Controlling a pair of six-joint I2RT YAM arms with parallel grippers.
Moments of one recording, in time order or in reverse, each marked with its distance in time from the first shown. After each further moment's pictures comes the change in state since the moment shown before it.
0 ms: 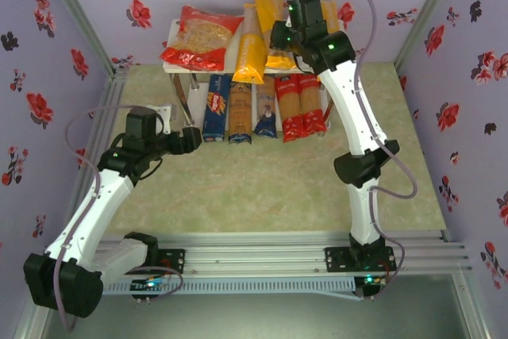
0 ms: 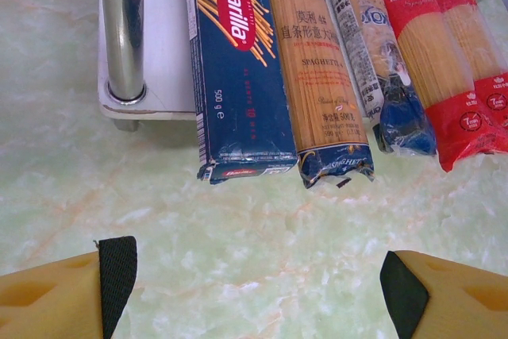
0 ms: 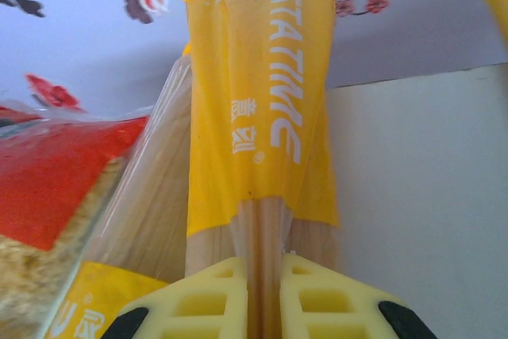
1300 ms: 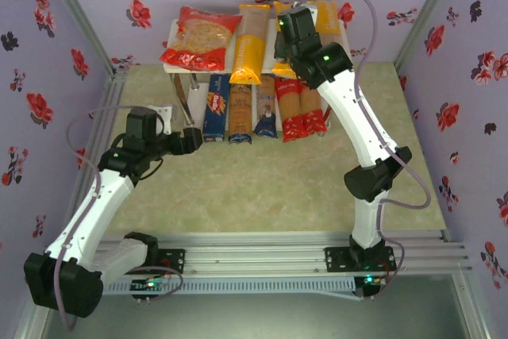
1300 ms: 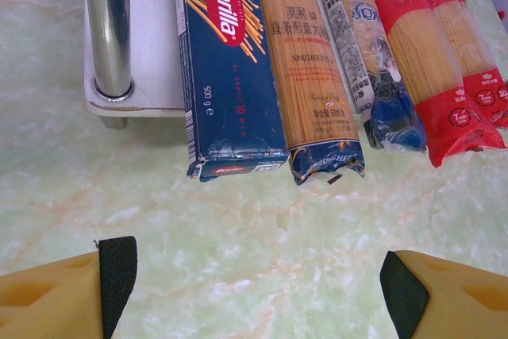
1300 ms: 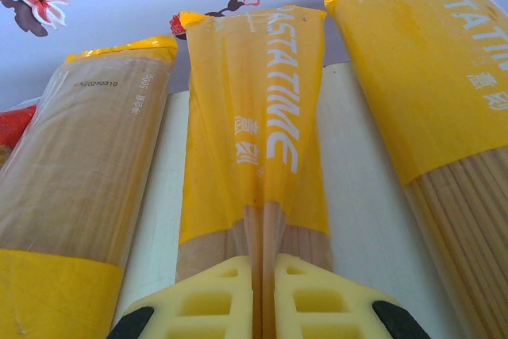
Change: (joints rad) left arm 0.000 0.000 -0.006 0.008 0.026 -0.004; right arm 0.071 -0.183 -0.301 0.063 0.386 -0.014
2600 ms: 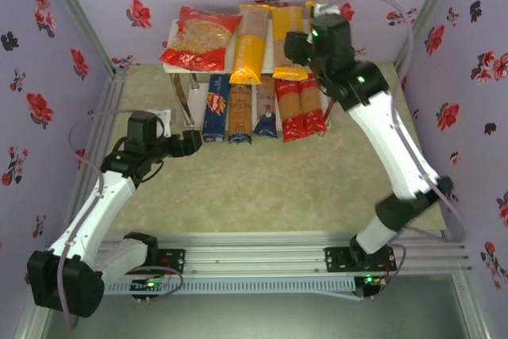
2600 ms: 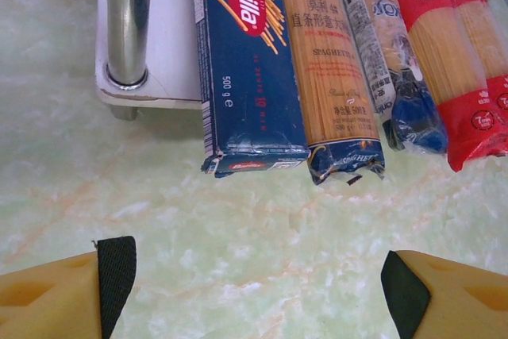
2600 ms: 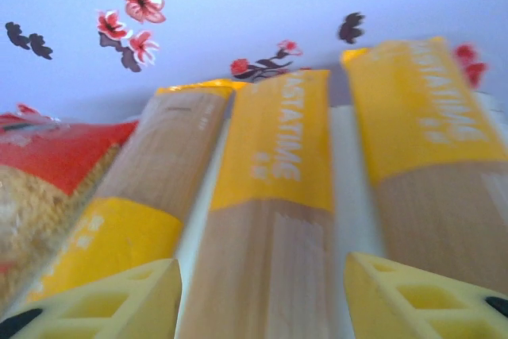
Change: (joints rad) left arm 0.023 0.000 -0.068 0.063 0.000 -0.022; right arm -0.015 -0.395 -0.417 0.228 -0.117 -0.107
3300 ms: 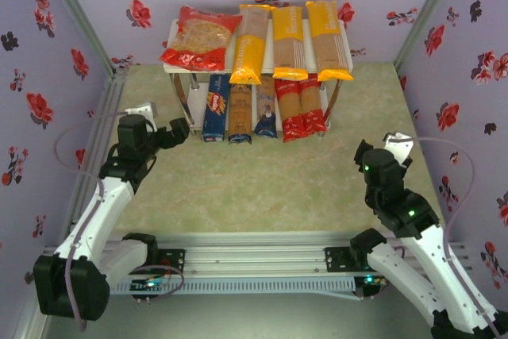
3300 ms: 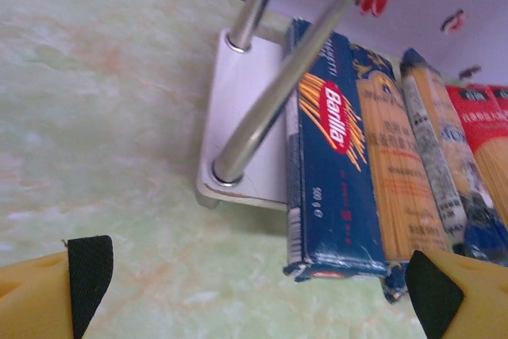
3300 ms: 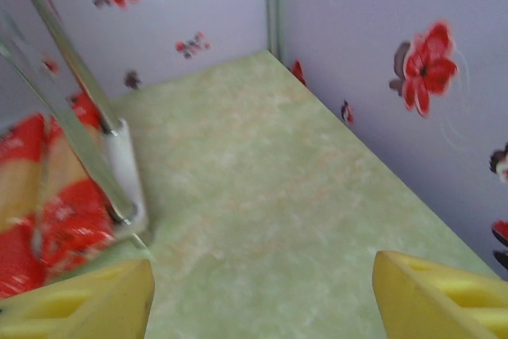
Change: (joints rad) left arm 0.094 -0.040 -0.120 0.276 -0.173 -0.053; right arm -0.068 -0.996 -1.199 -0.030 0.441 0.138
